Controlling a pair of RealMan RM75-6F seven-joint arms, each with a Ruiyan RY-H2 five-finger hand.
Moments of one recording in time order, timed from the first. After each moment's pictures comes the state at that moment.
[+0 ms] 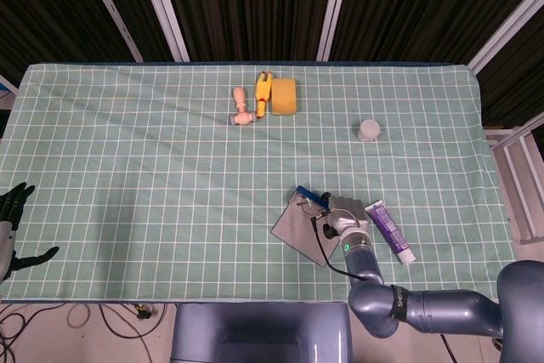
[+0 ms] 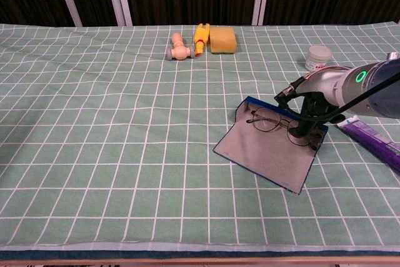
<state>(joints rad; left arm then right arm) -0.10 -1.07 -0.06 -1.70 1.37 1.39 -0.08 0.96 -1.54 0.32 -1.84 -0.02 1.22 -0.87</state>
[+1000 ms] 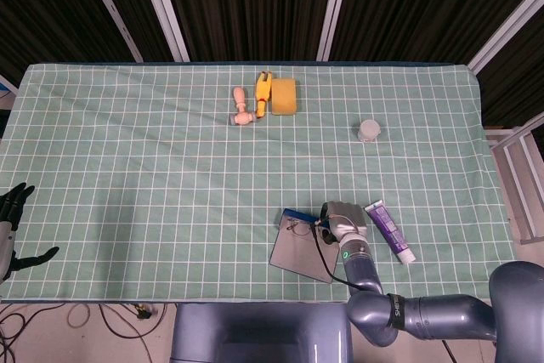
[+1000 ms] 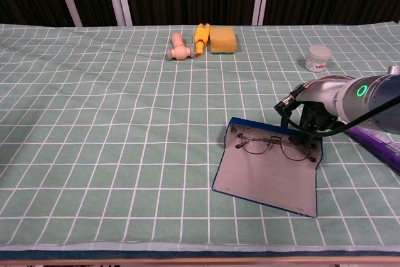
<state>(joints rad) -0.10 -1.07 -0.06 -1.70 1.37 1.39 -0.08 0.95 -1.58 0.27 -1.84 -0.07 1.27 -0.83</state>
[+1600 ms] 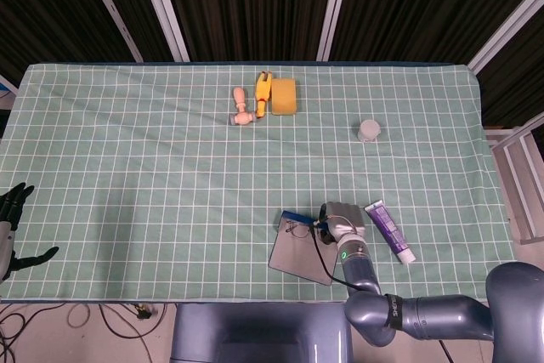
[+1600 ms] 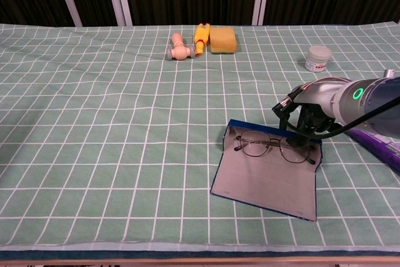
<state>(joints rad) -0.10 -1.06 -0.06 -1.70 1.37 1.39 -0.08 0.94 -1.59 0.27 -1.83 -0.08 1.27 -0.83</state>
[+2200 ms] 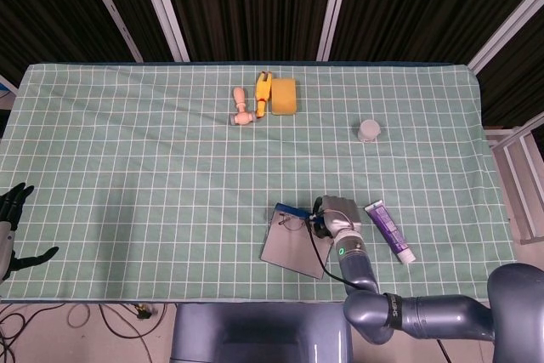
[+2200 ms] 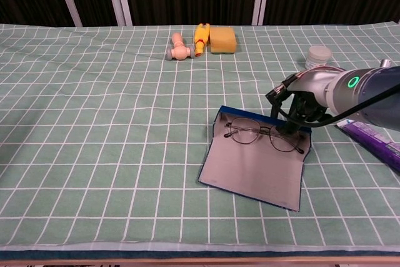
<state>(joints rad) -0.10 -1.06 -0.07 -1.70 1.37 1.39 -0.08 0.93 -1.60 0.30 -1.82 -0.14 1.27 -0.77</state>
